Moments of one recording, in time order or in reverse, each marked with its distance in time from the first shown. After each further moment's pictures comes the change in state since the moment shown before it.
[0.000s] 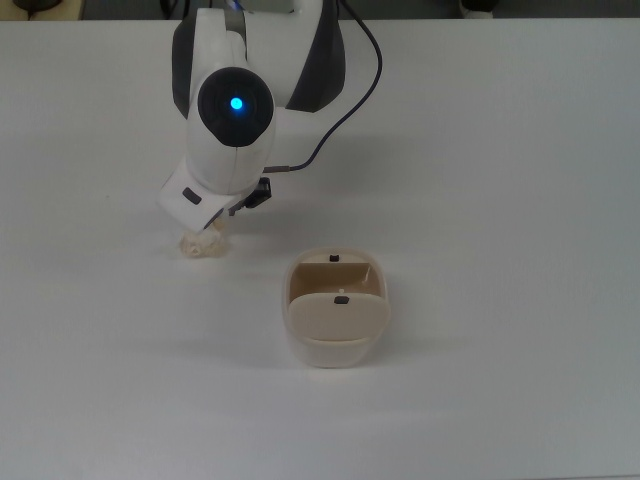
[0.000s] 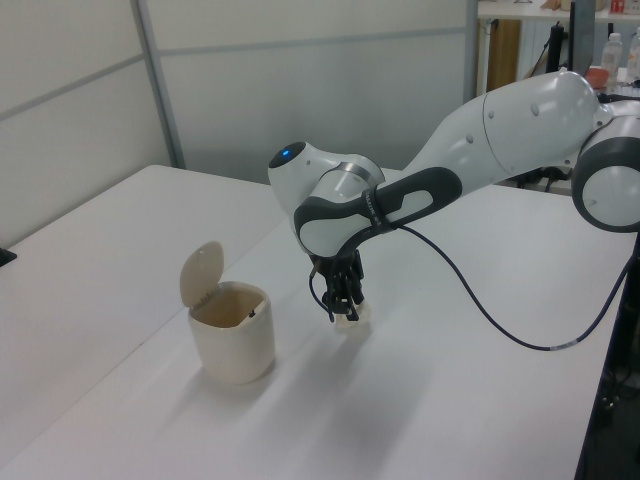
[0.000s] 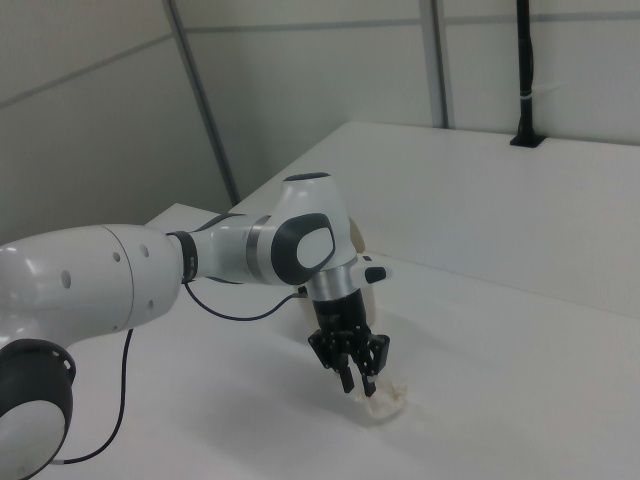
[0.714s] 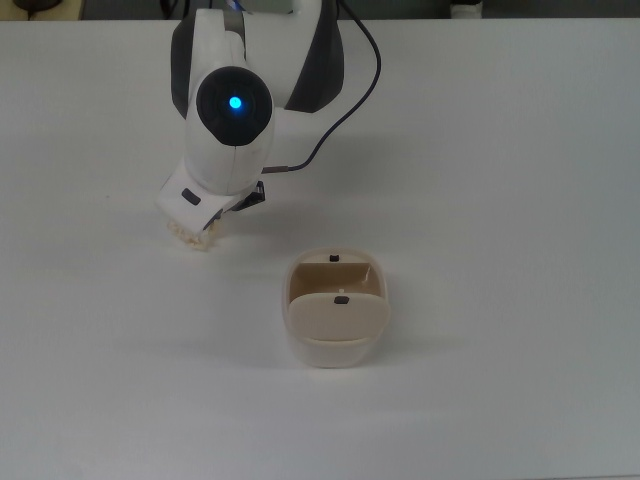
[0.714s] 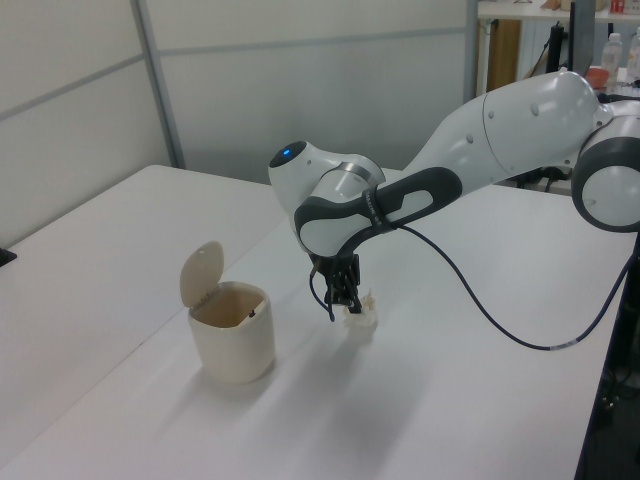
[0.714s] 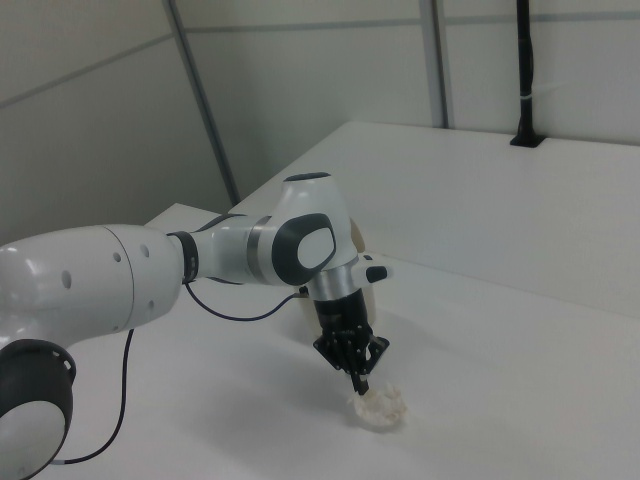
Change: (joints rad) arm -0.001 0.000 -0.002 0.001 -0.001 0.008 -0.012
